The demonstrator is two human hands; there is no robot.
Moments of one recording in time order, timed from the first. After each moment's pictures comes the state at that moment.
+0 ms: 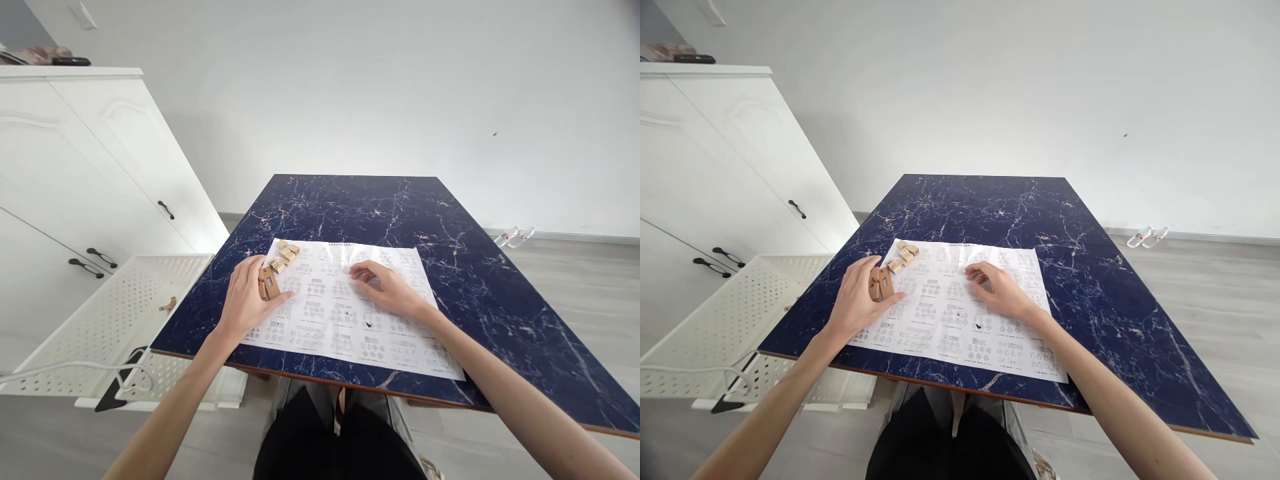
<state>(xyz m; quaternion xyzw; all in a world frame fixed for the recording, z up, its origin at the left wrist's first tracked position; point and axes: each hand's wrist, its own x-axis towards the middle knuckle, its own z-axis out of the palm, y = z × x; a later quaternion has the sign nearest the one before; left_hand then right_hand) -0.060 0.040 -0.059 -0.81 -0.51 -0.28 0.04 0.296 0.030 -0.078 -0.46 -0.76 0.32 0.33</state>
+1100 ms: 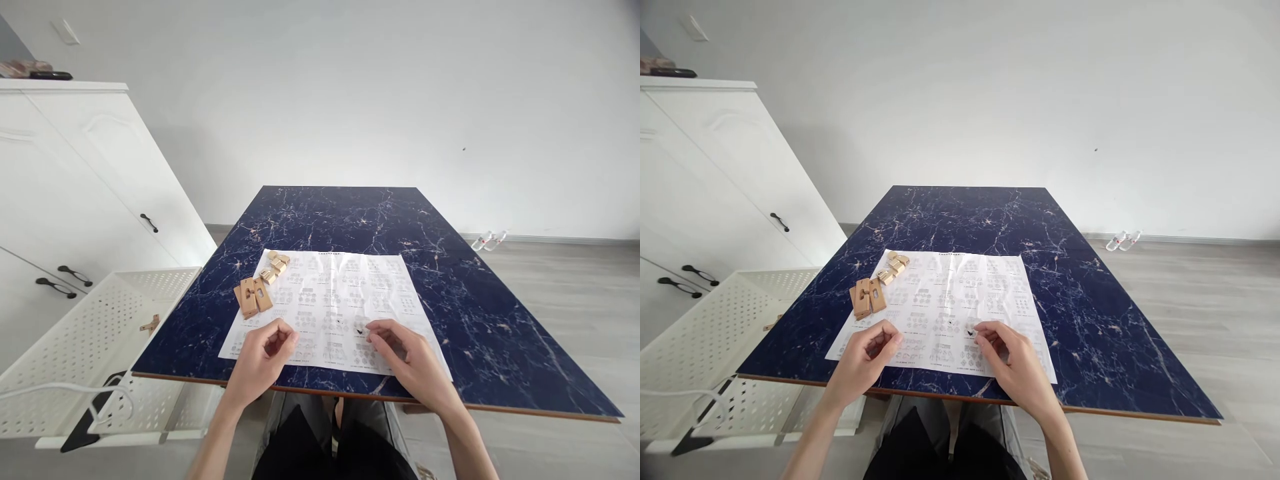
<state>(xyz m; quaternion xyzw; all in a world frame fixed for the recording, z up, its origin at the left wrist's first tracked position) -0.016 -0.043 -0.047 -0.72 -0.46 -0.31 -0.41 0.282 -0.099 -0.080 -0.59 -0.62 0.34 0.38</state>
